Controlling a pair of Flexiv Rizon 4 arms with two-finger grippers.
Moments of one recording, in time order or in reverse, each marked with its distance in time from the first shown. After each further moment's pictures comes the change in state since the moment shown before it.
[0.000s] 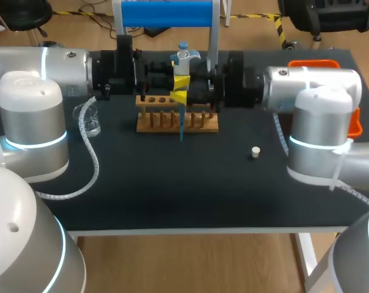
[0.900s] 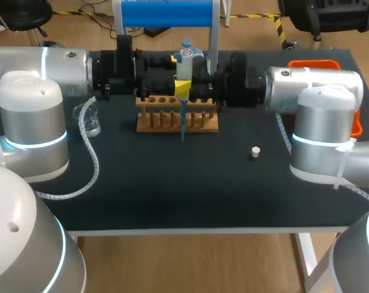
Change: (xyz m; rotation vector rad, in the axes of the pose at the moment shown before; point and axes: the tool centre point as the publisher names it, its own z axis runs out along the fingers) left arm 0.000 0.000 0.000 0.000 0.000 0.000; right arm 0.000 0.007 -0.007 -0.021 0.013 -0.017
